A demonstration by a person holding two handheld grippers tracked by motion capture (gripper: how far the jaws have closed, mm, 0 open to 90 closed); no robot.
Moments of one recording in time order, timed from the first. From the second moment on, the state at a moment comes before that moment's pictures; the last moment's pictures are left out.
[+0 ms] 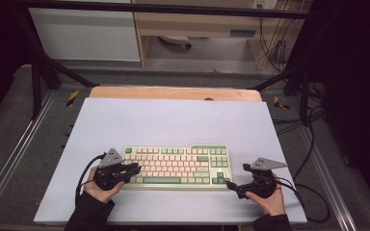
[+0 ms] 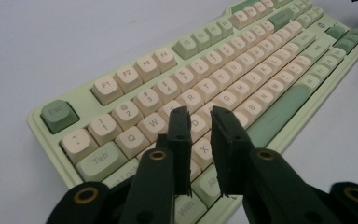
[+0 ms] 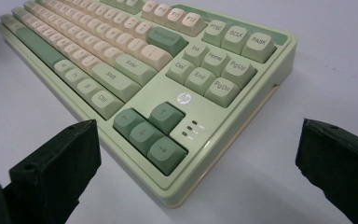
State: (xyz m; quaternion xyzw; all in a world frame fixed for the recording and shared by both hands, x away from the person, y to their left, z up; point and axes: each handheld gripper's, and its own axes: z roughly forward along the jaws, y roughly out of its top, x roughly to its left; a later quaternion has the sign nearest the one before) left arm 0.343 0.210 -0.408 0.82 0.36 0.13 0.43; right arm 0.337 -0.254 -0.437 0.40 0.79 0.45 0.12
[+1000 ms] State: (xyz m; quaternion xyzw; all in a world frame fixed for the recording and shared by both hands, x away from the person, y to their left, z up) left arm 0.372 0.157 -0.417 0.83 0.35 0.13 0.42; right arm 0.337 -0.253 -0.438 0.39 0.79 0.45 0.12
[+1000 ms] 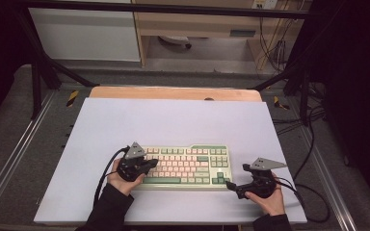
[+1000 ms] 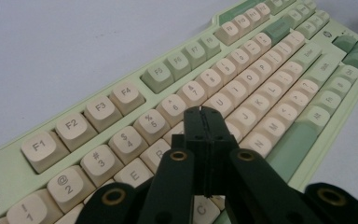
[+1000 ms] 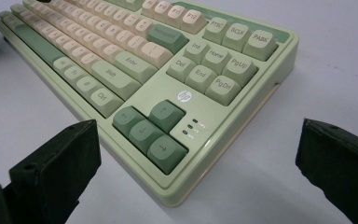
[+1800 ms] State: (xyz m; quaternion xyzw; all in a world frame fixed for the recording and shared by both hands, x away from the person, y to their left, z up) left arm 0.383 0.147 -0.432 0.83 0.36 0.13 0.40; right arm 0.337 -0.253 -0.438 0.39 0.80 0.45 0.11
